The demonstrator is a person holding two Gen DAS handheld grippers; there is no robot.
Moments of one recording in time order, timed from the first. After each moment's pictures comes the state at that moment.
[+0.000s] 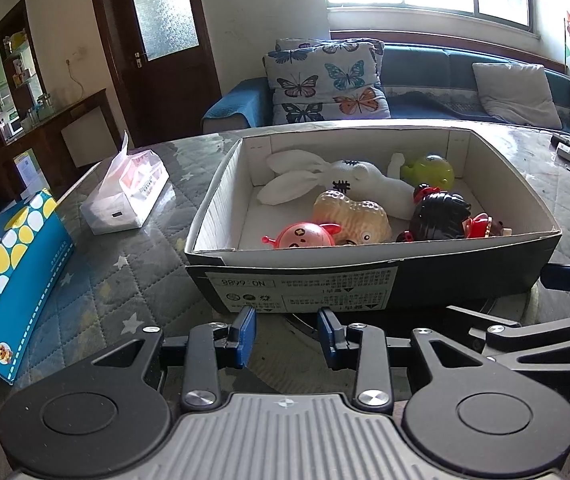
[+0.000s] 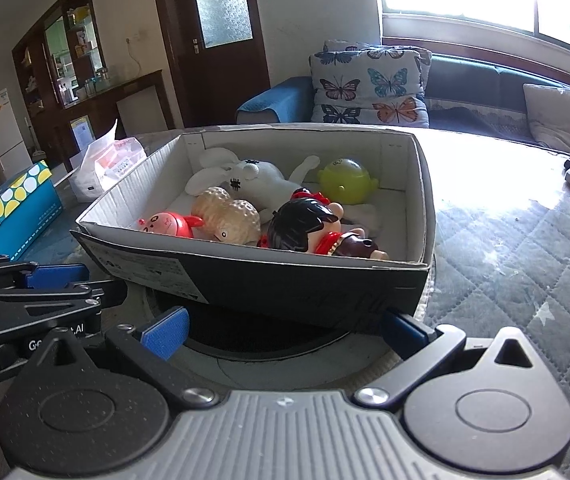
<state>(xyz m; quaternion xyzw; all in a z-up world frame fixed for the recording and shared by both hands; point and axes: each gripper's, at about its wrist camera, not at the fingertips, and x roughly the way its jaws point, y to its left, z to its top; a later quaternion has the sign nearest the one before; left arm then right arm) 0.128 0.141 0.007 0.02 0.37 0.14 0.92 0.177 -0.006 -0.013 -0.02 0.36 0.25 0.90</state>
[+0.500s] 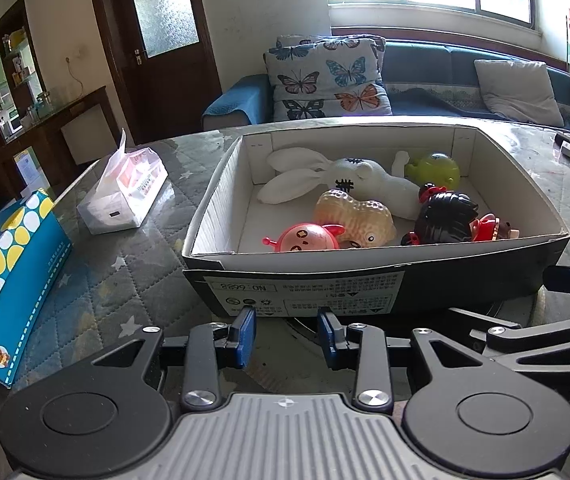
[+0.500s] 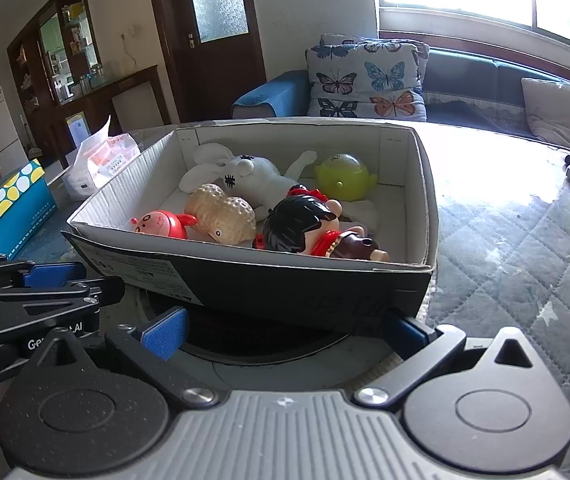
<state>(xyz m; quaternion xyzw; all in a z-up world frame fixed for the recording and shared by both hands) 0.136 0.145 0.004 0.02 0.37 0.14 0.92 0.184 -0.002 -0.016 -0.03 0.37 0.24 0.90</state>
